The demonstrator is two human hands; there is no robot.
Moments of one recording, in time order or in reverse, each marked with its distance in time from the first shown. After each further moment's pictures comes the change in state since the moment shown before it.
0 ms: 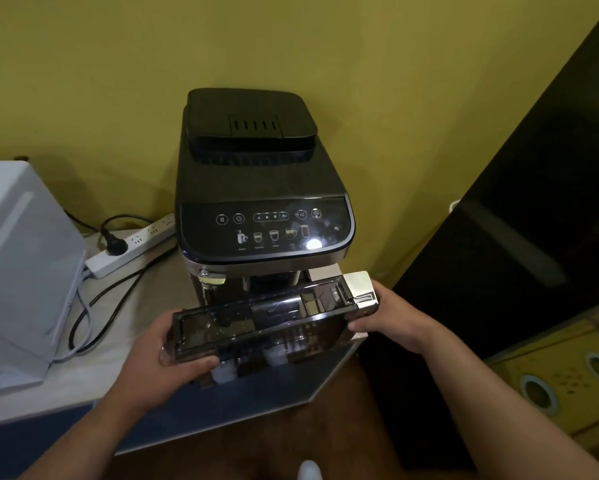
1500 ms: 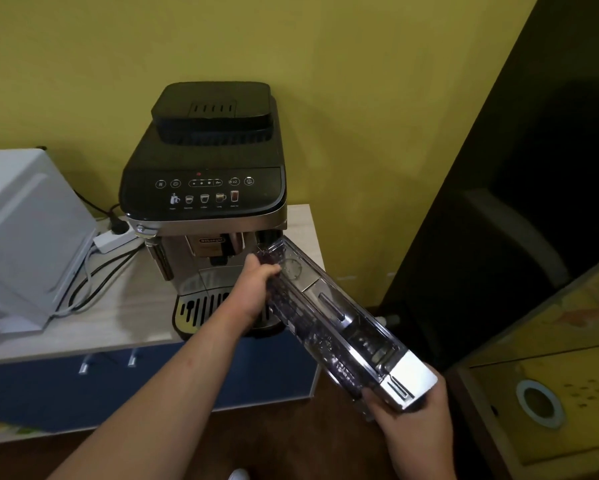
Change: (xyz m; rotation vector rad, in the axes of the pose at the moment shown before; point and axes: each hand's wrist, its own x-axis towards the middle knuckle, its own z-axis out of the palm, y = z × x) left_hand 0.052 0.092 0.199 -0.363 0.094 -0.333; right_hand -0.161 0.120 0.009 0.279 0.715 -0.182
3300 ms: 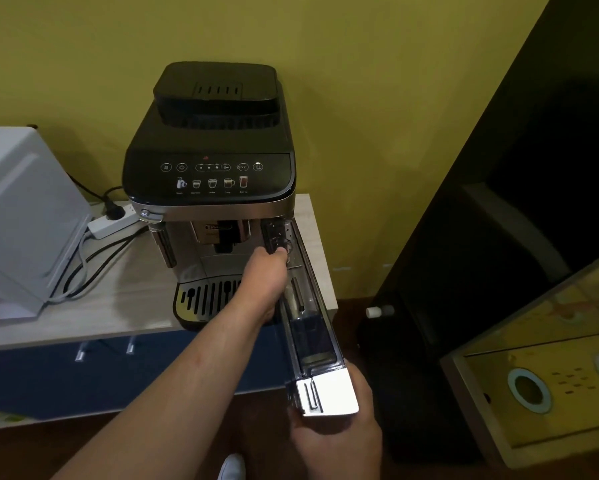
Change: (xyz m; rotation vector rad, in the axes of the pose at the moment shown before) left_hand -0.009 0.017 0.017 0.067 0.187 -0.165; right_hand -0.065 -0.008 0.078 -0.174 -0.065 -0.064
